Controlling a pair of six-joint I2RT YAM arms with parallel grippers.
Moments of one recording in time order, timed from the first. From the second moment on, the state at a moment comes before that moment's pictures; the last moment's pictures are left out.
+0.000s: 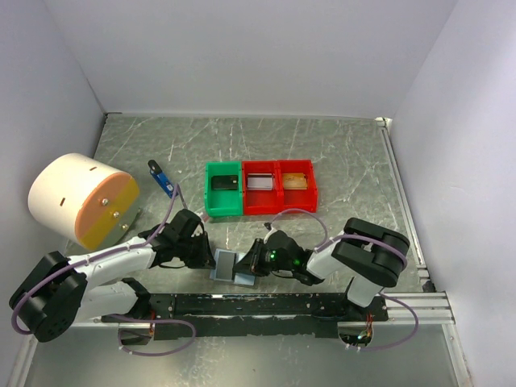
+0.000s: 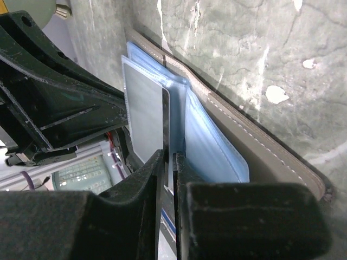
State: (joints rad) left arm -0.70 1.15 0.40 -0.25 0.26 -0.78; right arm 1.04 1.65 0.30 0.82 -0.18 1.31
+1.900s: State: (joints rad) left arm -0.73 1.16 0.37 -0.16 0.29 -0.80; right arm 1.03 1.59 0.29 0.73 -0.18 1.29
